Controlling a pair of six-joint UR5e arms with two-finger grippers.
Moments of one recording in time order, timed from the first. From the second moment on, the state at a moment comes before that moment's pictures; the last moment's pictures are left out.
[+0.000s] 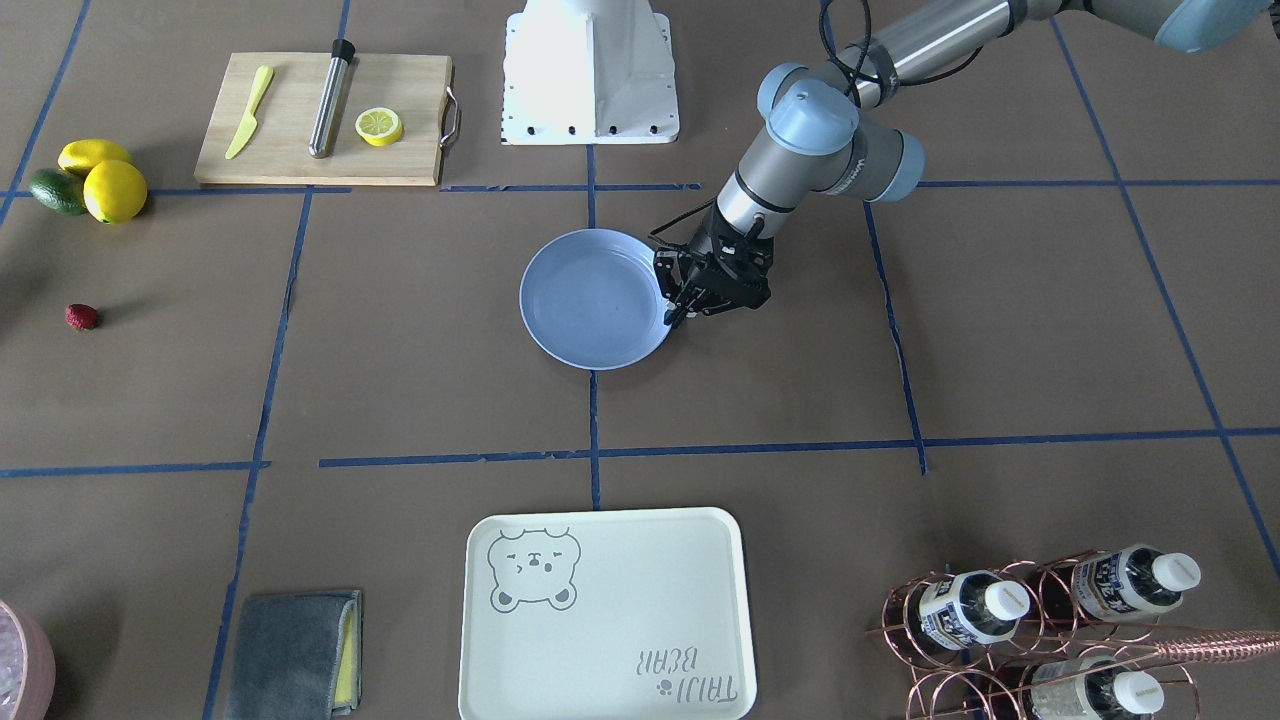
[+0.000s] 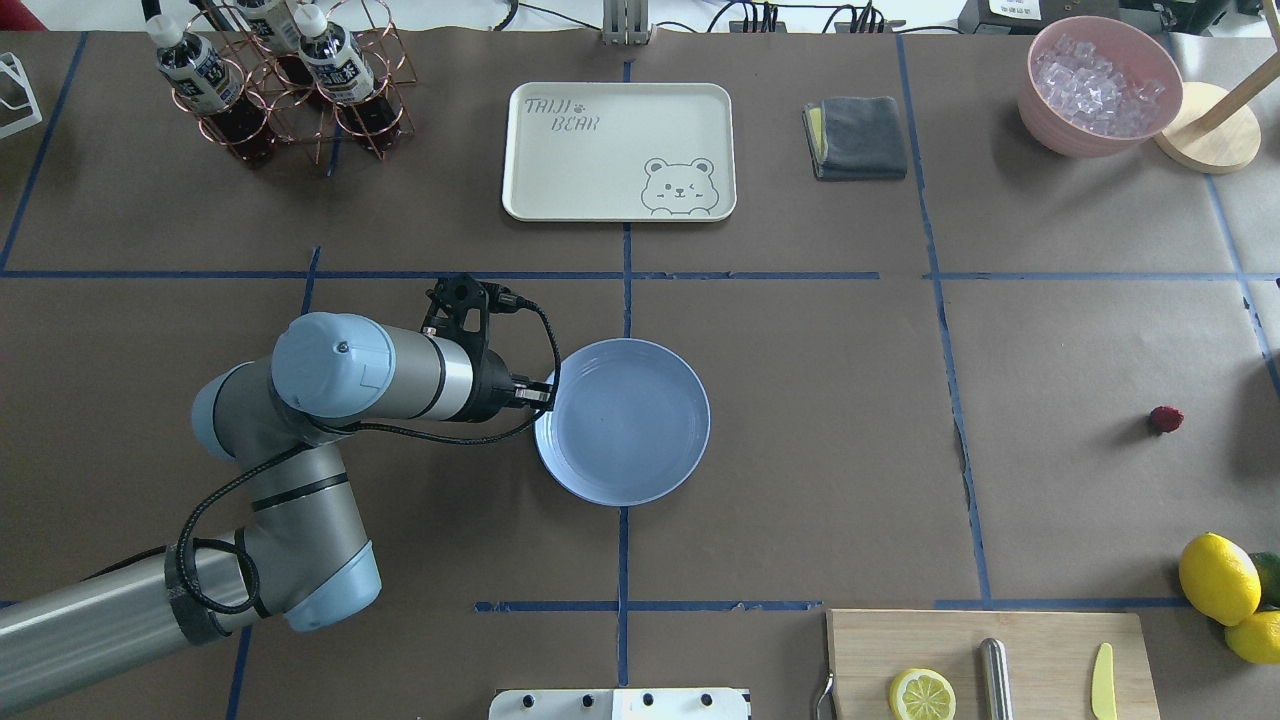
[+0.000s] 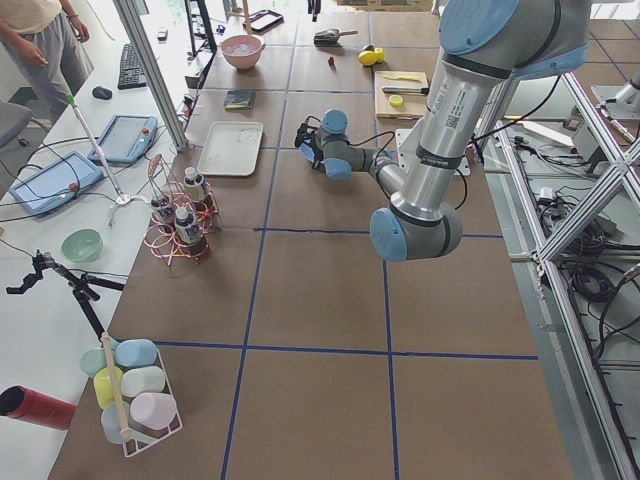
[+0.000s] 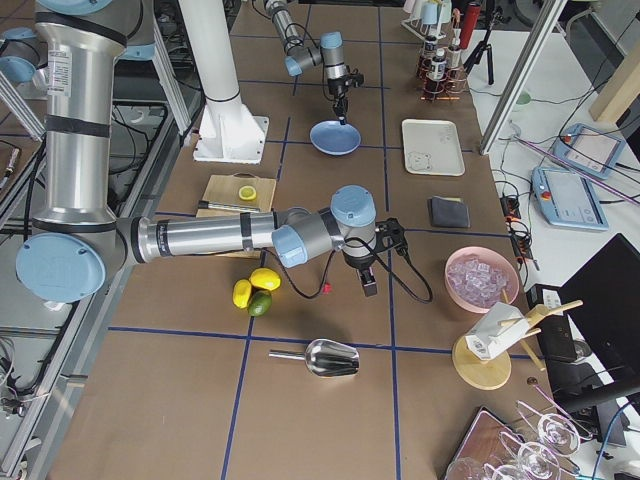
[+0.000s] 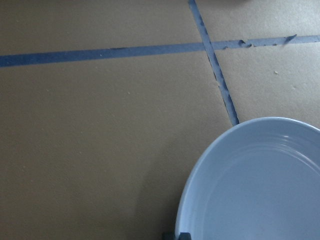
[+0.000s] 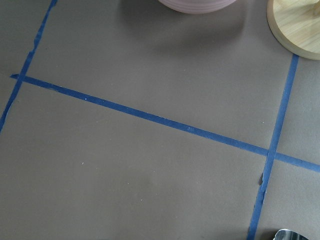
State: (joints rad) left arm -0.47 -2.06 -1.56 -2.30 -1.79 -1.10; right arm 1.38 -1.68 1.78 -1.23 2.34 0.15
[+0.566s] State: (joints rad) left arm -0.51 -2.04 -1.62 -2.27 -1.80 -1.07; right arm 1.38 -1.66 1.81 -1.23 2.35 0.16
